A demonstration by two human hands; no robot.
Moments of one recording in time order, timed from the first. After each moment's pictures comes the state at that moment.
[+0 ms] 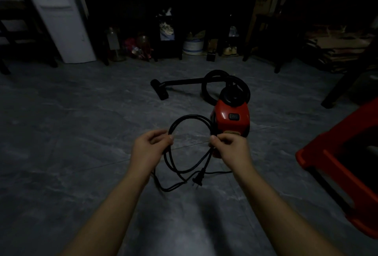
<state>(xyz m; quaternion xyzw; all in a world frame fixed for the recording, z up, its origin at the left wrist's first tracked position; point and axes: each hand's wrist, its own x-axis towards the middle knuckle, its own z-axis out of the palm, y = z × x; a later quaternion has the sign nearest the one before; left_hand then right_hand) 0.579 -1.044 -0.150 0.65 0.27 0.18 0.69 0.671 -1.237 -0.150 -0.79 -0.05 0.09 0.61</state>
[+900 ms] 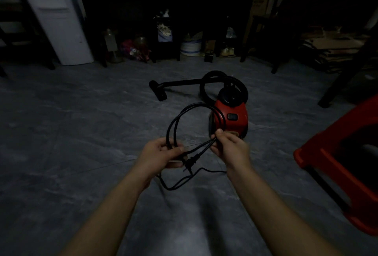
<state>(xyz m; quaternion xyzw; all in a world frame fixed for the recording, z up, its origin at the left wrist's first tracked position) 0.571 -1.054 -0.141 0.66 0.20 0.02 0.72 0.665 -1.227 -0.148 -0.61 0.11 0.12 0.77</state>
